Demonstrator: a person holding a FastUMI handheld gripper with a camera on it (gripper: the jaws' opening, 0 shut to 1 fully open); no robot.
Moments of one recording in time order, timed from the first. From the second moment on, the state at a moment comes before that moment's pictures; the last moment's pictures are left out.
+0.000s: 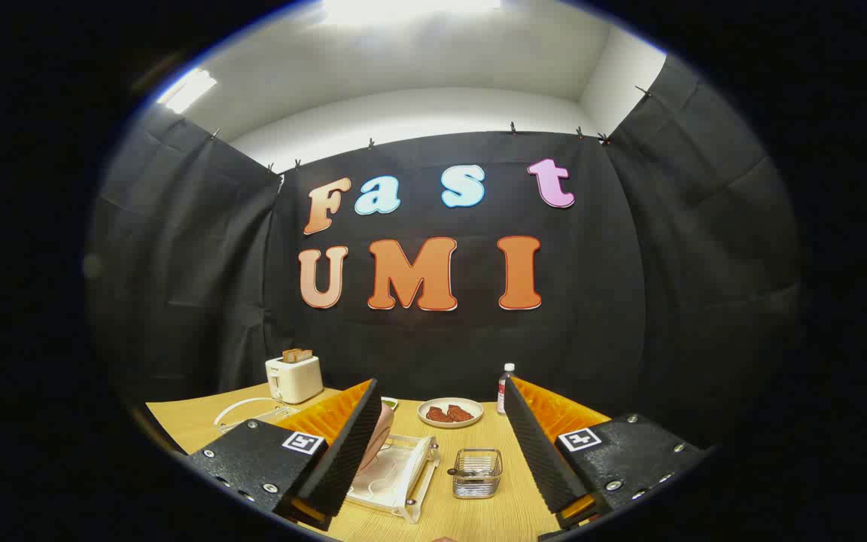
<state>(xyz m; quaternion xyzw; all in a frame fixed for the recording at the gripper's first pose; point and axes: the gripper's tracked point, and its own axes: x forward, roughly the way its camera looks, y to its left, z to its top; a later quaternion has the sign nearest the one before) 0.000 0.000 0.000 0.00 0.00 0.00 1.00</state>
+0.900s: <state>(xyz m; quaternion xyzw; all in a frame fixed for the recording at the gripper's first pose) 0.006 0.001 -0.002 0.01 0.01 0.00 1.00</state>
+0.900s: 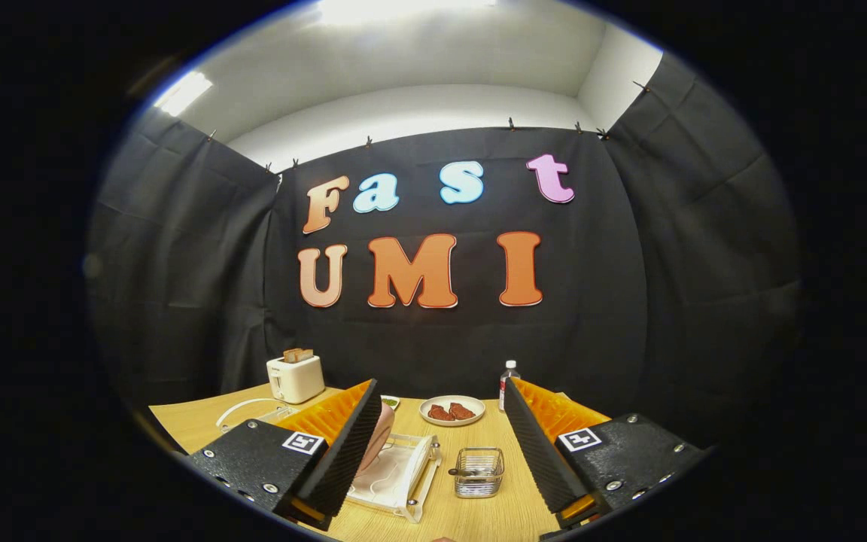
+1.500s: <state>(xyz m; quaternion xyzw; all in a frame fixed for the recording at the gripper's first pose) 0.036 0.036 -0.019 0.03 0.10 0.05 0.99</state>
